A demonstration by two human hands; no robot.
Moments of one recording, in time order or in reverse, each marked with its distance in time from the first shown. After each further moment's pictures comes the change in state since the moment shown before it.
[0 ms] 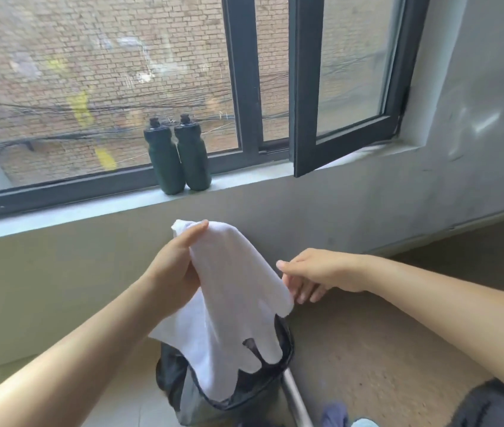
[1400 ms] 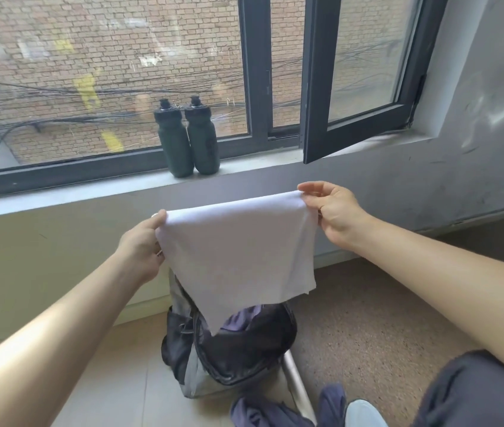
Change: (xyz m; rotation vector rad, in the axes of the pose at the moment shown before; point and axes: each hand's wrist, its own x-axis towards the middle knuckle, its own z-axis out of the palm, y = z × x) left_hand 0.035 0.009 -0.075 -0.065 0.397 0.015; right_hand 0.022 -0.022 -0.023 0.868 0.556 -0.374
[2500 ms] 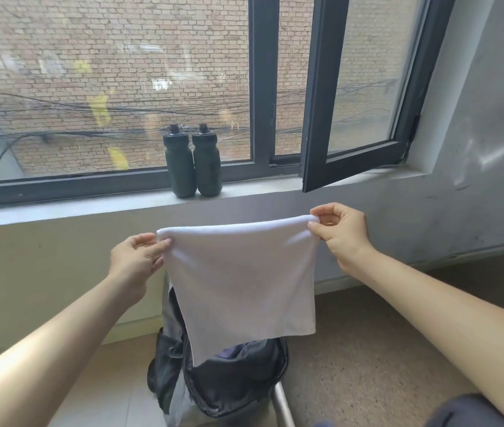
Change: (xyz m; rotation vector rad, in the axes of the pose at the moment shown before) left_hand 0.007 -0.006 -0.010 0.045 0.019 0.261; right_hand 0.009 0.000 -0.022 -0.345 0.157 -0.258
